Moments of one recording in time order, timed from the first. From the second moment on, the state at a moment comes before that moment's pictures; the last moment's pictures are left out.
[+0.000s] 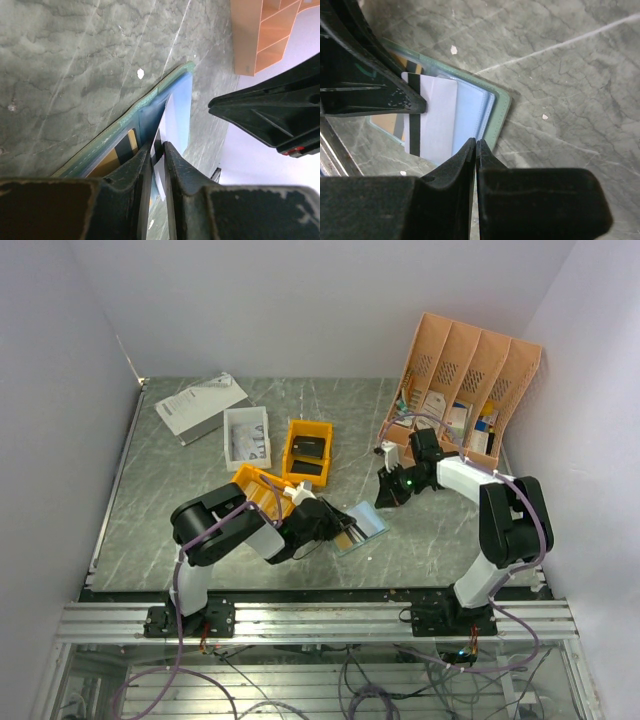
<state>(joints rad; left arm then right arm) -0.95 1.95 0.63 0.88 -0.12 -1.40 0.21 1.70 0.97 -0.48 -0.68 -0.40</state>
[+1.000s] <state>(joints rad) -0.93 1.97 0.64 0.91 -0.06 -1.38 0.59 1.33 0.70 -0.36 -0.73 -0.94</state>
